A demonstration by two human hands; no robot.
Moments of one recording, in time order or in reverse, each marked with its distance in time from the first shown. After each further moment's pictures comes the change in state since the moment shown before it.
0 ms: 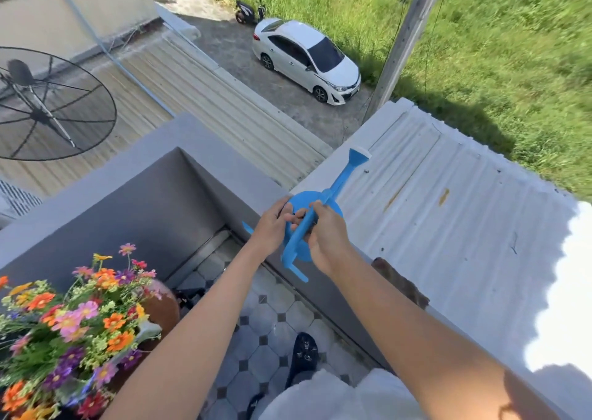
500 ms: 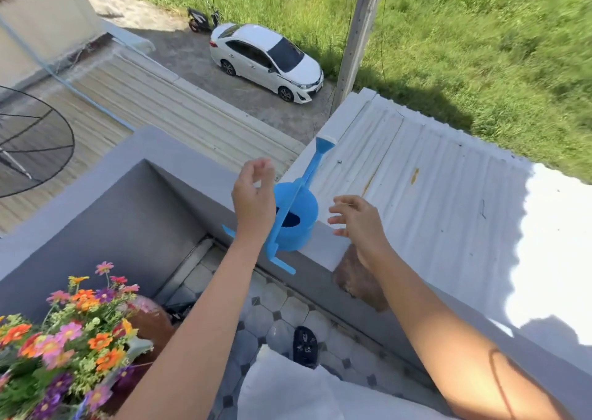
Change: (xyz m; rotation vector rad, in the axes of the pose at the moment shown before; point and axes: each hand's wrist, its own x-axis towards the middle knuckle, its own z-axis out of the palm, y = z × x) left_hand -0.063 0.092 0.024 -0.062 0.335 0.350; right_hand -0.022 -0.029 -0.101 -0.518 0.229 -0.290
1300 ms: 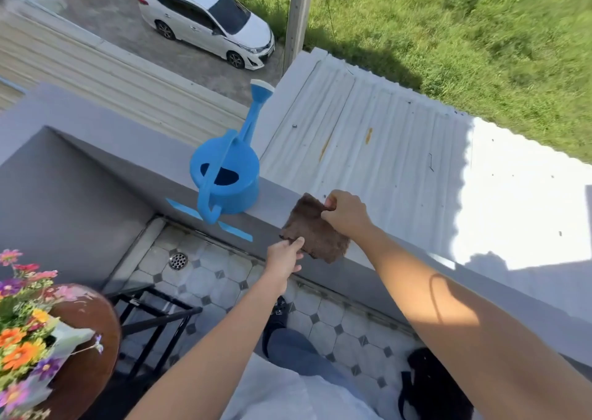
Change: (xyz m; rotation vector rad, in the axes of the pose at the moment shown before) left_hand -0.150 -0.159 0.114 -0.071 -0.404 -0.918; right_hand 0.036 0.119 -0.100 -0.934 0.015 -0.091
